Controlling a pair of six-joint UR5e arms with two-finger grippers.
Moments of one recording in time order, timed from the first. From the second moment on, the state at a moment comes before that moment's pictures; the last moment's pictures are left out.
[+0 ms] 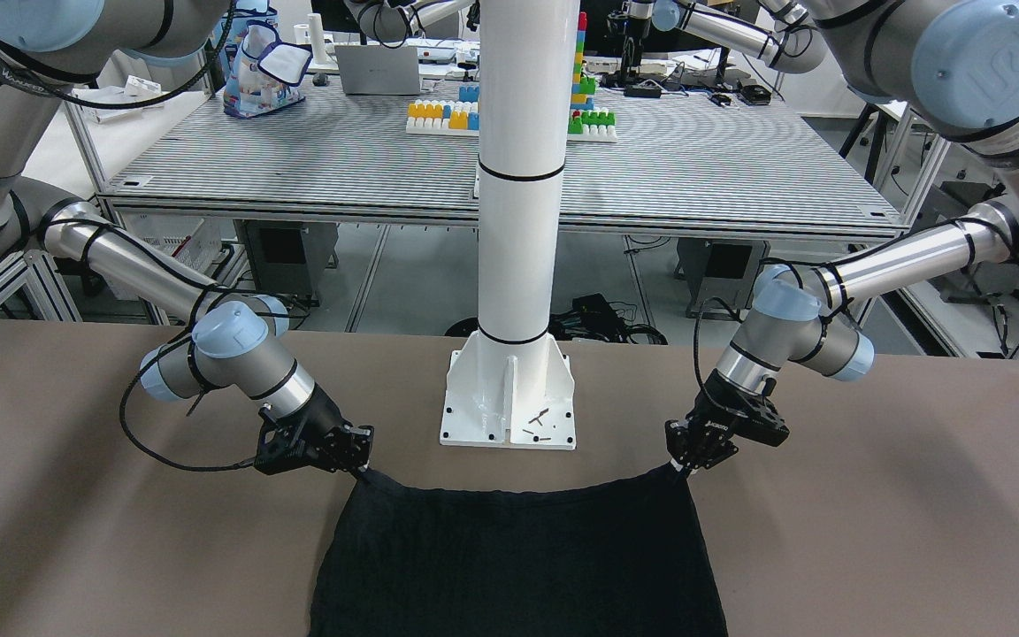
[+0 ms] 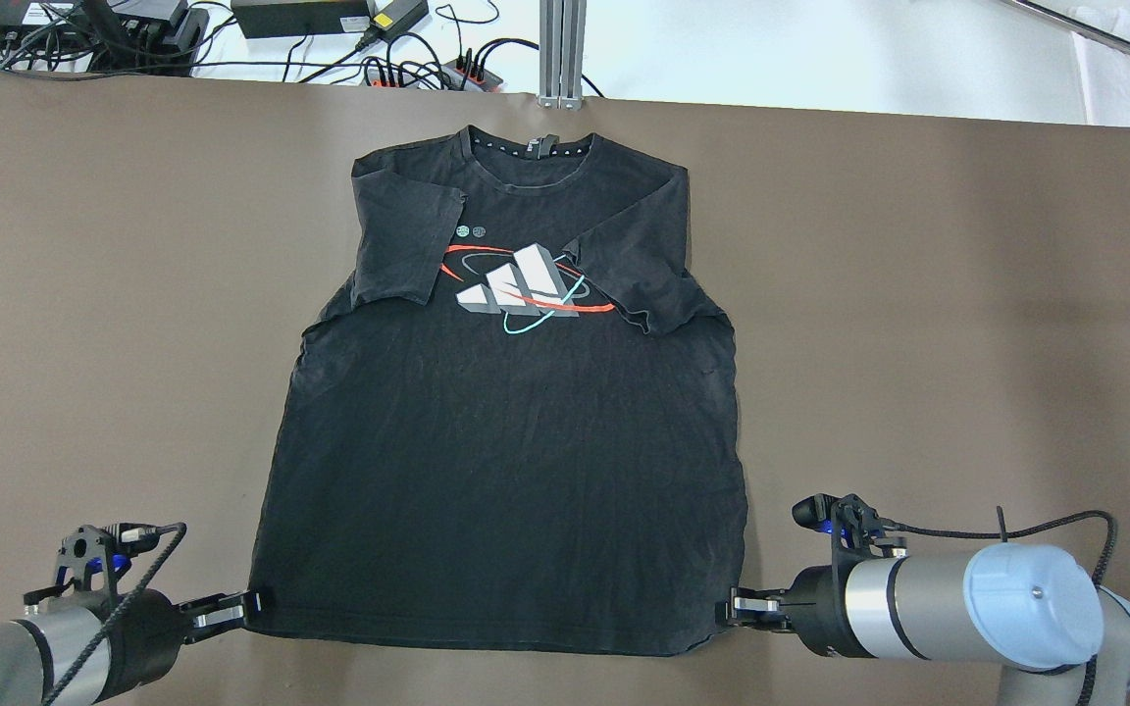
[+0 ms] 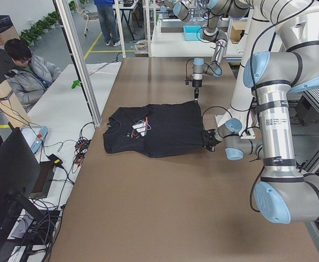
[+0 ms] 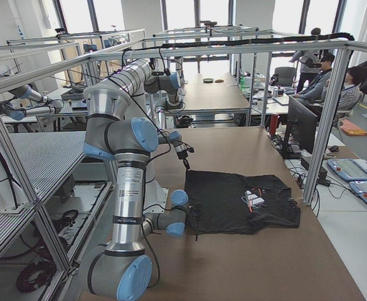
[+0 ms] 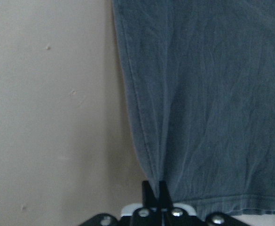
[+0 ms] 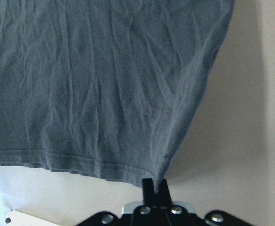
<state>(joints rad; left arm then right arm) -0.16 -1.39 -2.16 -2.39 -1.36 -1.67 0.37 -1.56 2.00 -0.74 1.88 1.53</state>
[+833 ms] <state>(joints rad) -0.20 -1.21 -2.36 -2.54 -1.65 -1.60 0.40 -1.78 2.19 -0.43 2.26 1.59</state>
